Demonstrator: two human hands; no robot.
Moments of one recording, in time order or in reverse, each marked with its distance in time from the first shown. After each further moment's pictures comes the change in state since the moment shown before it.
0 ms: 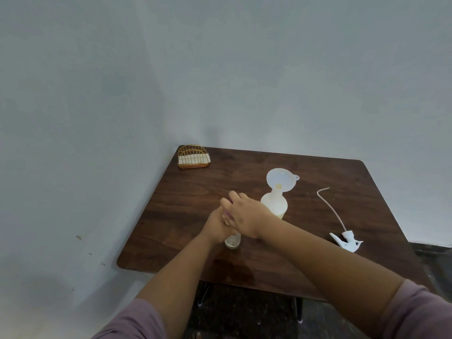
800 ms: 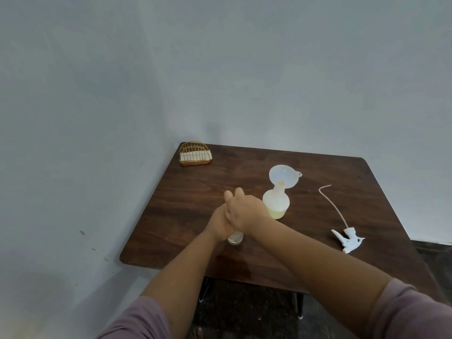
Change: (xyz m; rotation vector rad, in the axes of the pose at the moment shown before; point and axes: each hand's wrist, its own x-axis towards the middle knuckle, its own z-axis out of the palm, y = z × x) left_hand -0.002 0.021 0.003 0.244 -0.035 -0.001; right_hand 0.006 -0.019 -0.003 0.013 -0.009 0.256
